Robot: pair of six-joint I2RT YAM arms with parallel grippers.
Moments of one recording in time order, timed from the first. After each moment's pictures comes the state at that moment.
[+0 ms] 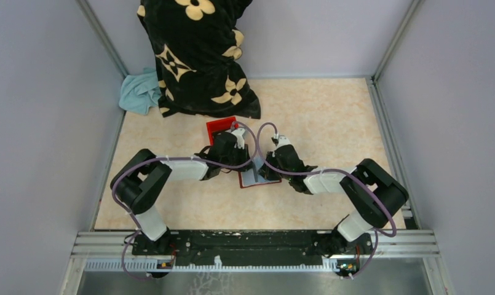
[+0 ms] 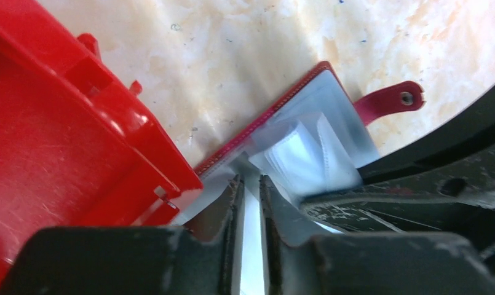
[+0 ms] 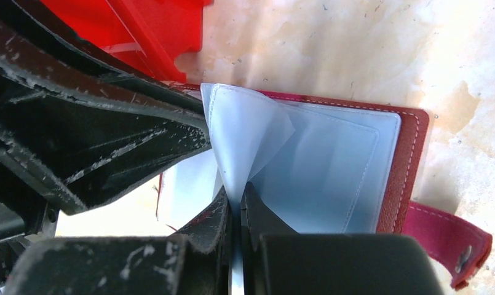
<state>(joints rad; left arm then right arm) -0.72 1.72 0.78 0.30 0.16 -0.47 0.72 1.53 0.55 0.38 -0.04 0.65</state>
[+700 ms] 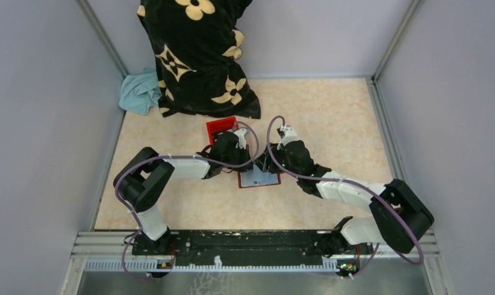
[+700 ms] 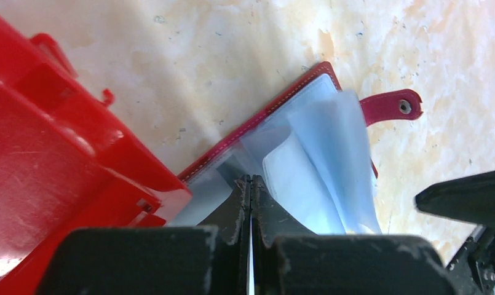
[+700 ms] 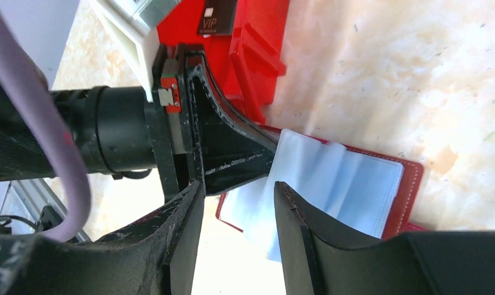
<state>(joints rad) -0.72 1.76 0.82 0.28 0.18 -0.48 0.71 1.31 0.54 0.35 -0.06 0.61</state>
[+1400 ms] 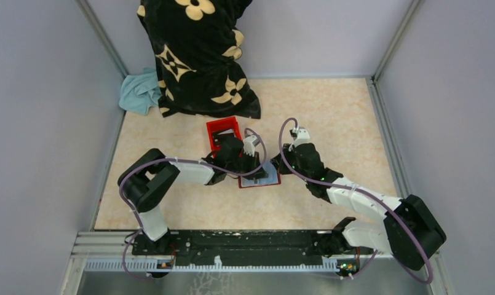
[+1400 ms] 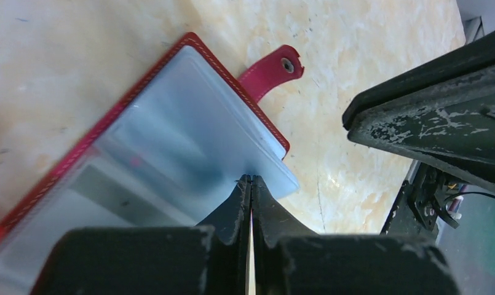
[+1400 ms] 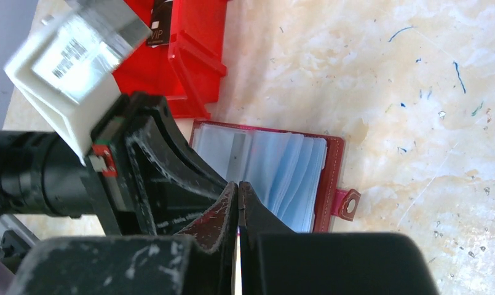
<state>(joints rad) -0.78 1.77 0.78 0.44 0.38 -0.51 0.66 1.14 0.48 0.21 0.04 0.57</state>
